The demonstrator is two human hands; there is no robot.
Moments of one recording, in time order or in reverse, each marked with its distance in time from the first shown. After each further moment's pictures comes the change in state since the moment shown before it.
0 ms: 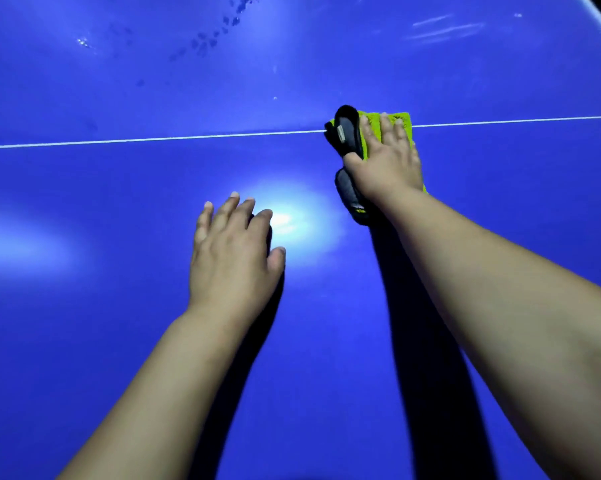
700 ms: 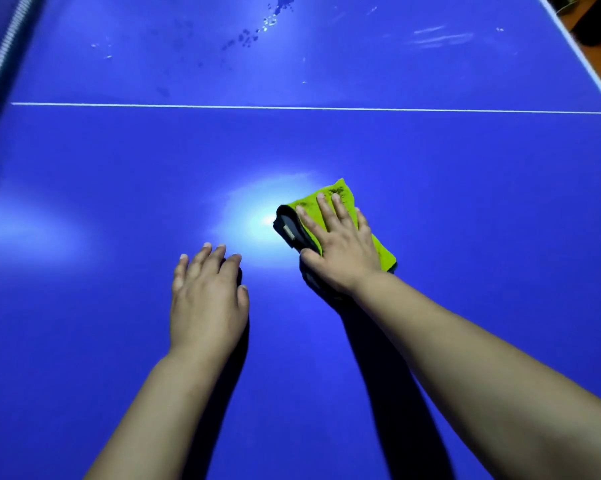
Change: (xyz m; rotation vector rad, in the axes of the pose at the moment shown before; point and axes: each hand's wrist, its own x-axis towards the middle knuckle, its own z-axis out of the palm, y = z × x) left_hand -0.181 -0.046 -0.052 0.012 -0.091 -0.174; right_hand -0.238 -0.043 0.026 -0.166 -0.158 -0.423
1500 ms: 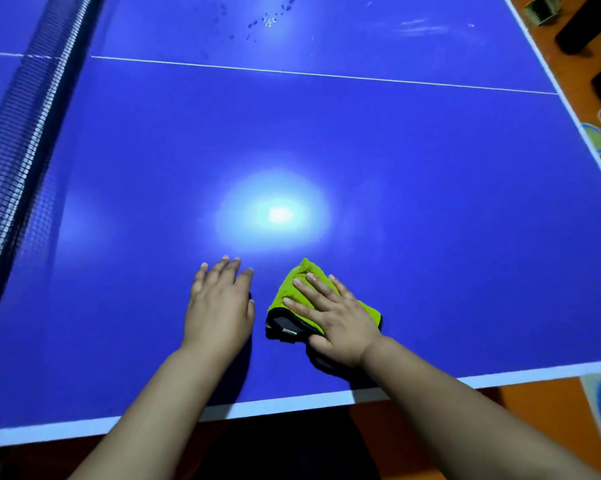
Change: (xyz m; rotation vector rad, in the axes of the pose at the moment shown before) left_hand -0.218 -0.022 -0.032 0.069 -0.056 0.121; right_hand -0.282 -0.069 0.069 -0.043 -0.003 -0.439
